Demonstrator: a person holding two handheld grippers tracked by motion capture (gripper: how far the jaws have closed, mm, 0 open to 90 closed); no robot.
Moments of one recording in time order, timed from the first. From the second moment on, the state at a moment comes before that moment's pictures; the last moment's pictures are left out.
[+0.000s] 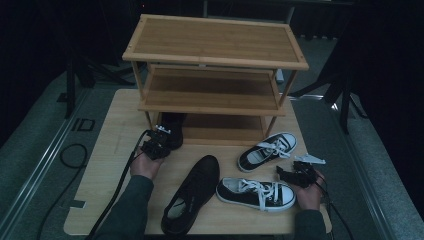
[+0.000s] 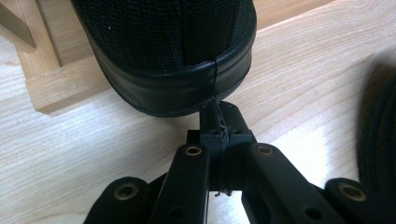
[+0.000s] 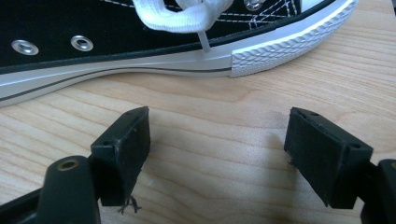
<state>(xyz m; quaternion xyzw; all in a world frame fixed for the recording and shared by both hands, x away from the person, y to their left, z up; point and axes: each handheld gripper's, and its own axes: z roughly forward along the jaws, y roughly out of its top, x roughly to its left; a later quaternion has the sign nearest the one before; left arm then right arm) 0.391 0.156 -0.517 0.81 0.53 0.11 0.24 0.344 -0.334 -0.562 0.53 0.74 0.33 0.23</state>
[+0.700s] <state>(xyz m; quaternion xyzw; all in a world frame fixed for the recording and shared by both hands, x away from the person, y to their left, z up) 0.382 0.164 -0.492 0.82 0.48 0.11 0.29 0.345 -0.336 -0.561 0.53 0.74 0.33 0.23</state>
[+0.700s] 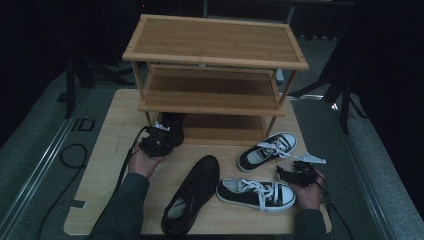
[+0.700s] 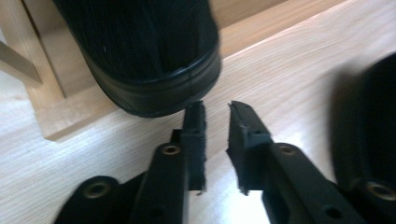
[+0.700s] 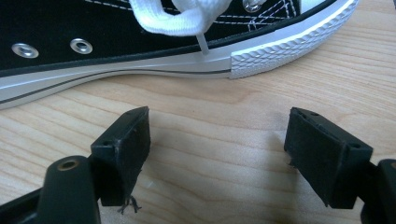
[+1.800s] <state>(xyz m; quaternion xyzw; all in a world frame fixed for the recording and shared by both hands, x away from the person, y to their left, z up) 0.317 0.178 -0.417 0.87 0.33 0.07 0.36 0.345 -0.335 -0.561 0.53 0.75 0.33 0.23</state>
